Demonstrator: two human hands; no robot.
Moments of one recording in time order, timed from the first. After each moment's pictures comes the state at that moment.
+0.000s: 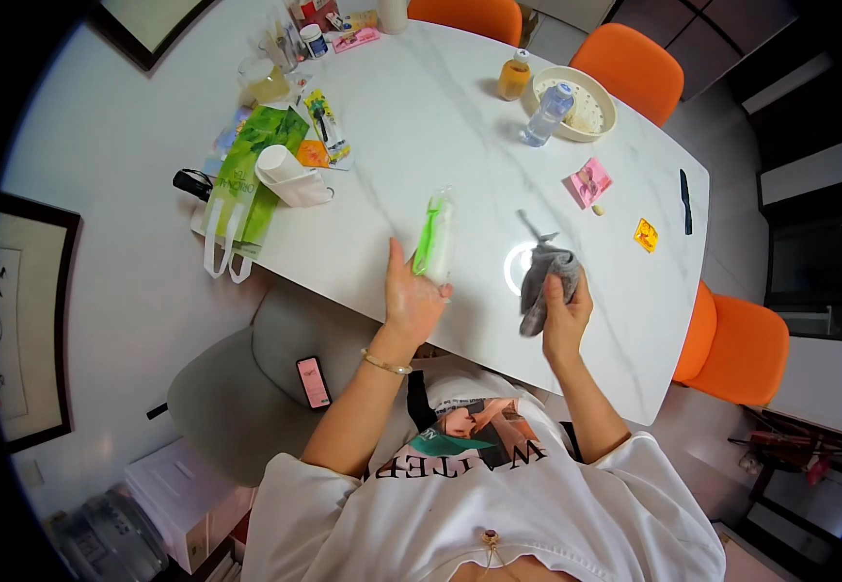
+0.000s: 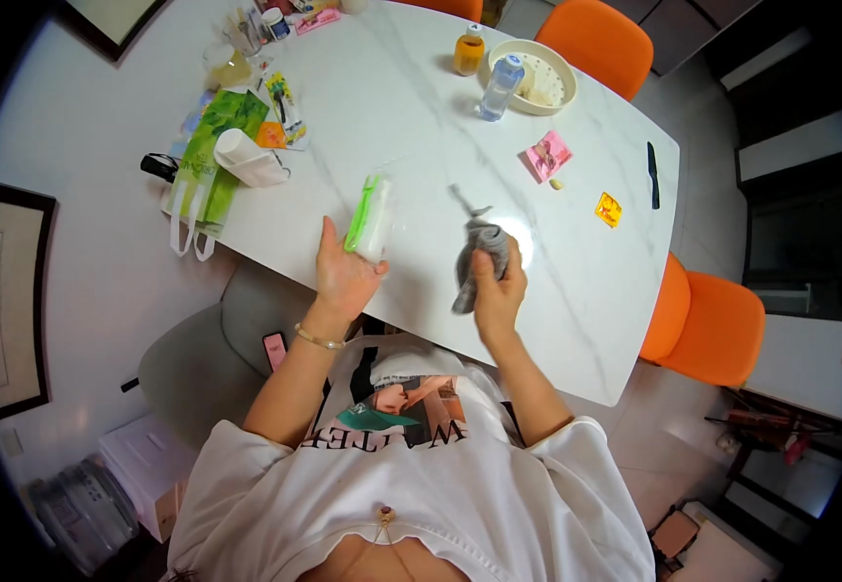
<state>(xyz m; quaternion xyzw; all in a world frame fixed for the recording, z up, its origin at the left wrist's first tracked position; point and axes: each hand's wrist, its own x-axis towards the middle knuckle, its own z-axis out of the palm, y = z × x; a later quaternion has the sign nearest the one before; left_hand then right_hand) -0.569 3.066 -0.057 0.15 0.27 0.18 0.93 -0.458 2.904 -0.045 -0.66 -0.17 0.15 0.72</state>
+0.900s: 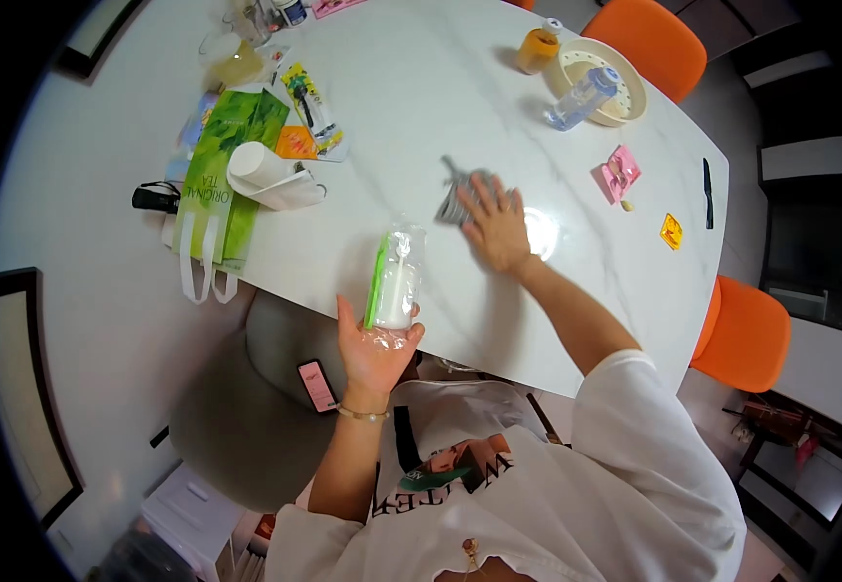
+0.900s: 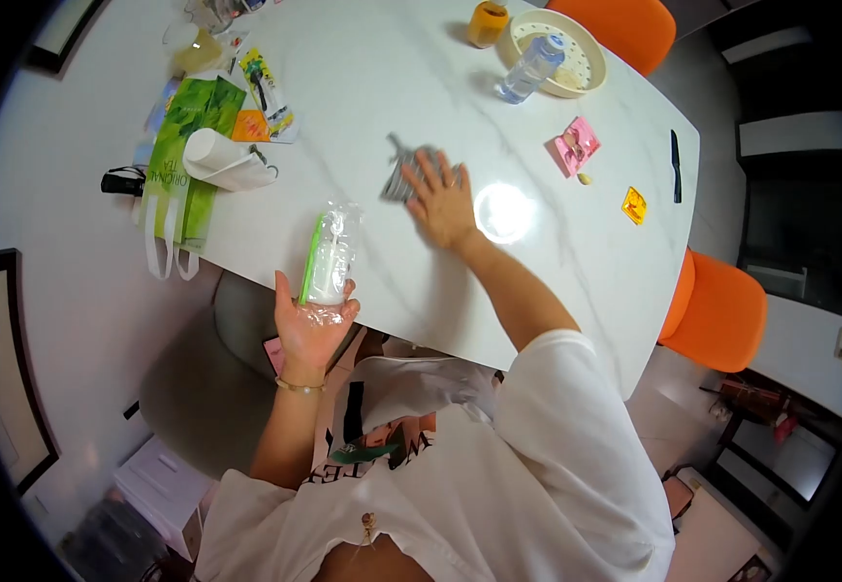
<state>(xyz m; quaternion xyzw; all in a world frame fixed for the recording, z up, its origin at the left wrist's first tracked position) -0.628 3.113 -0.095 -0.02 0.31 0.22 0.93 -0.387 3.048 -0.204 -0.82 -0.56 0.05 0.04</state>
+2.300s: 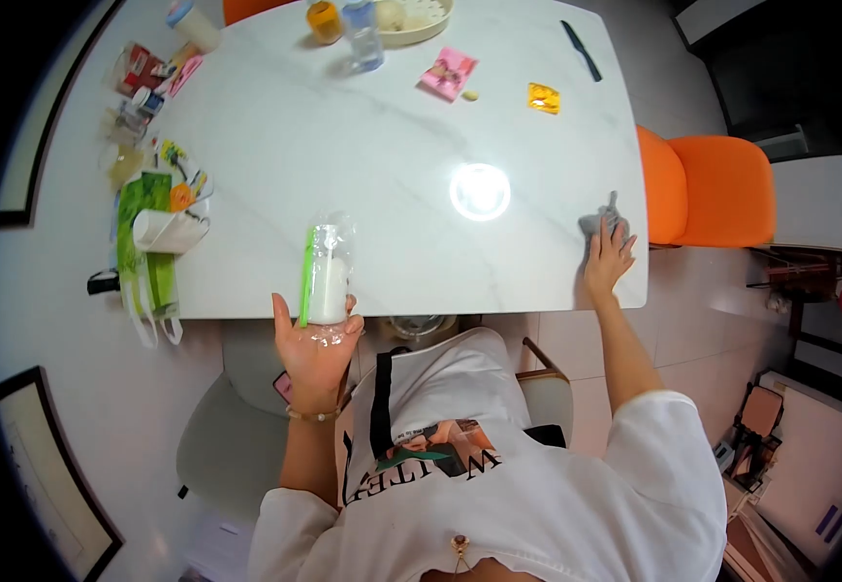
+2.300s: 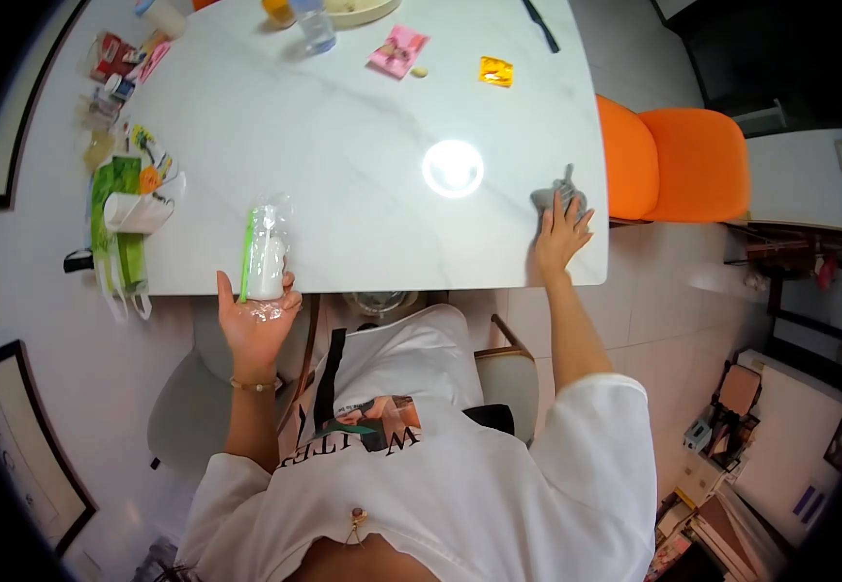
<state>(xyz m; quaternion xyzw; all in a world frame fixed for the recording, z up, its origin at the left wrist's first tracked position) -0.612 2.994 -0.060 0.09 0.30 0.12 0.94 -0.391 2.622 -0.226 -0.99 -0.01 -0.08 0.12</state>
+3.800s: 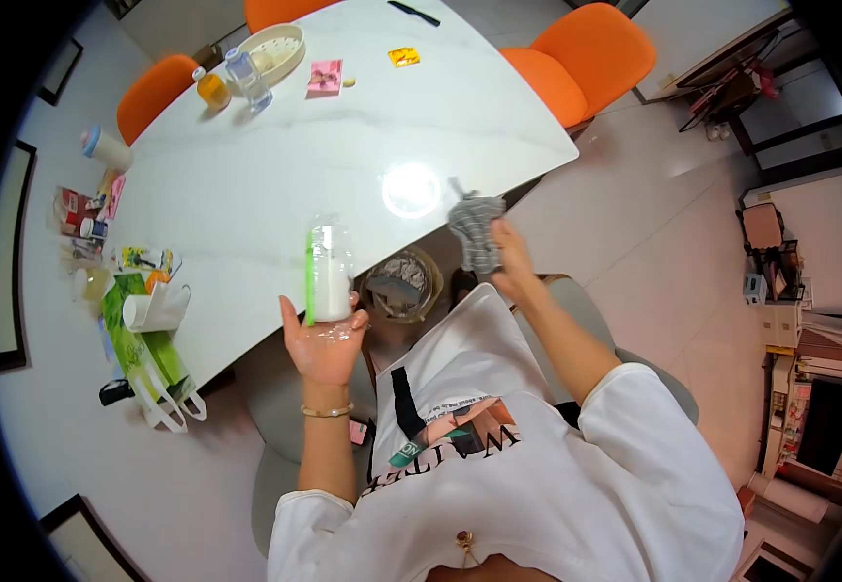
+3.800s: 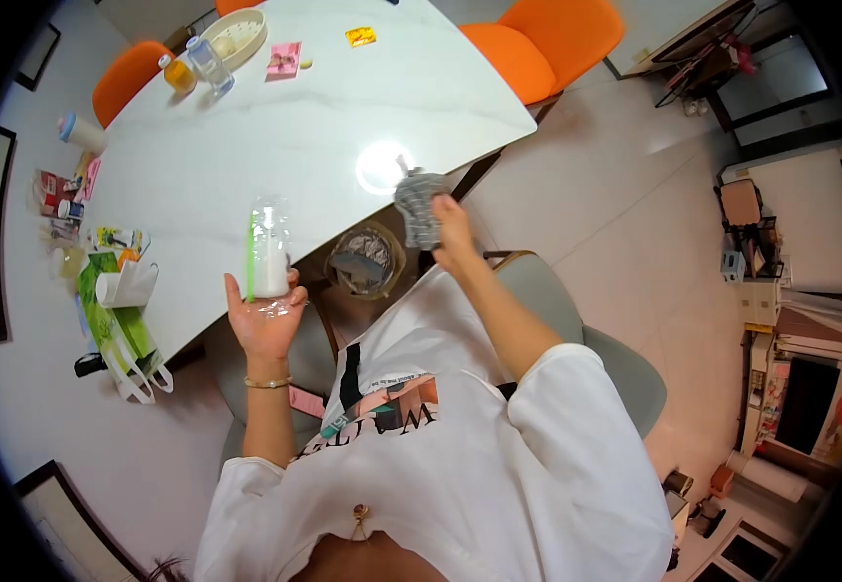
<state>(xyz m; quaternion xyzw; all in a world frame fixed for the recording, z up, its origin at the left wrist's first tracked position) -0.686 3.017 -0.071 0.09 0.18 -0.11 0.97 -0.616 2.739 -0.159 -0.43 0.25 0.08 0.87</state>
